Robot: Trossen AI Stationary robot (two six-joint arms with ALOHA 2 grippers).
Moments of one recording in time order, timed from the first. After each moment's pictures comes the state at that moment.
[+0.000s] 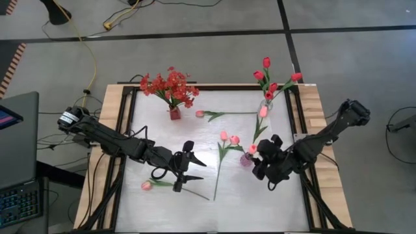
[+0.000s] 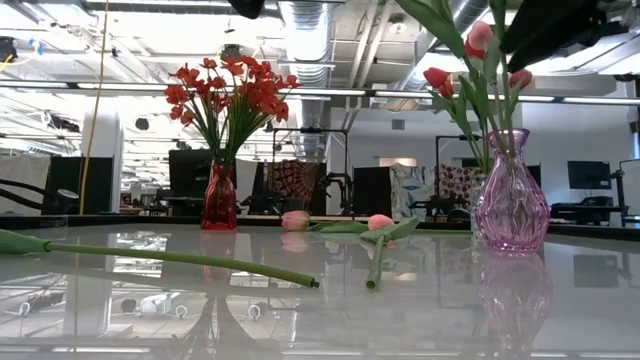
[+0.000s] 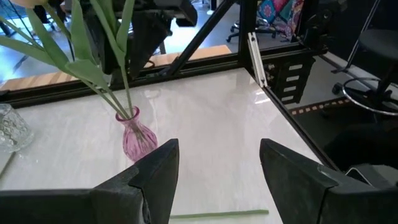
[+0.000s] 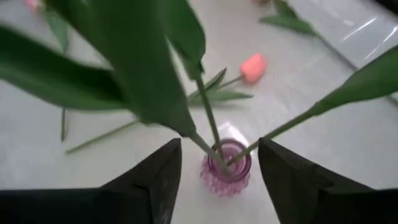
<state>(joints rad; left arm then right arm) -0.37 1.39 0.93 0.14 -0.16 0.00 0.60 1.27 1.07 -0.94 0.66 1.07</state>
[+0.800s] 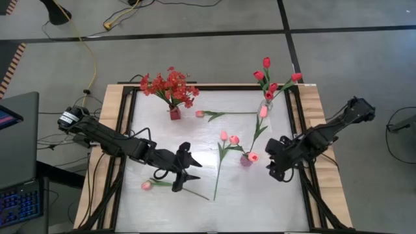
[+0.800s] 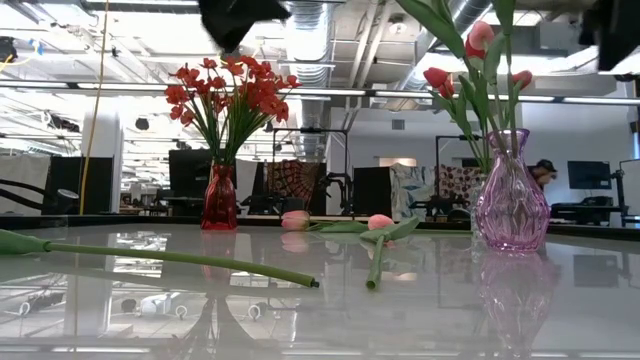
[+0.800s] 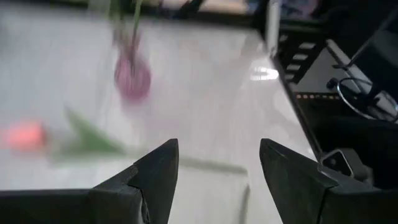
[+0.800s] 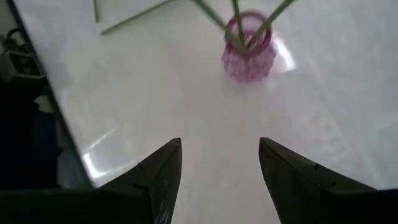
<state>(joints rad) -0.37 1.39 0.93 -0.03 -0.16 -0.28 0.56 1.11 1.07 -1.11 0.15 1.02</state>
